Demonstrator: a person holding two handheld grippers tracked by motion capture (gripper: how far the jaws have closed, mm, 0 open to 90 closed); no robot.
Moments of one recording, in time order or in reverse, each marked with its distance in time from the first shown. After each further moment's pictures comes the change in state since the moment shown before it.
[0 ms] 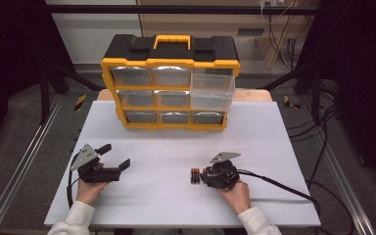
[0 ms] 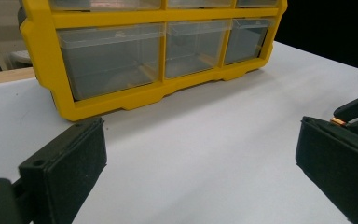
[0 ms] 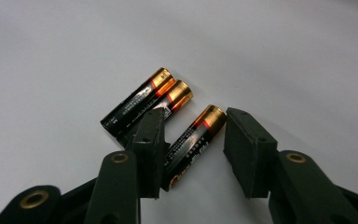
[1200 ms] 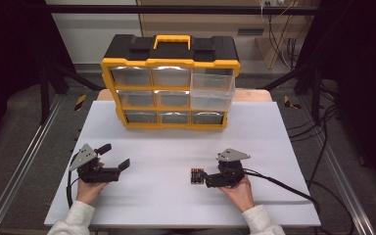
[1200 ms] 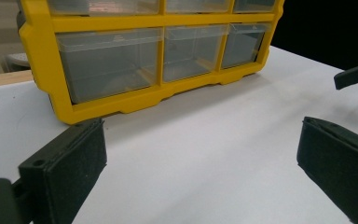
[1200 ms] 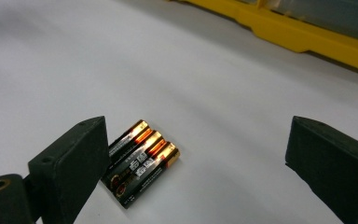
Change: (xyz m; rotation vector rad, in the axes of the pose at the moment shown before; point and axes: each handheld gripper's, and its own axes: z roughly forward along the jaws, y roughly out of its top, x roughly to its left) left arm 0.001 0.000 -0.001 -0.017 -0.013 -0.007; right arm -0.002 0.004 -0.017 -0.193 -0.073 -0.037
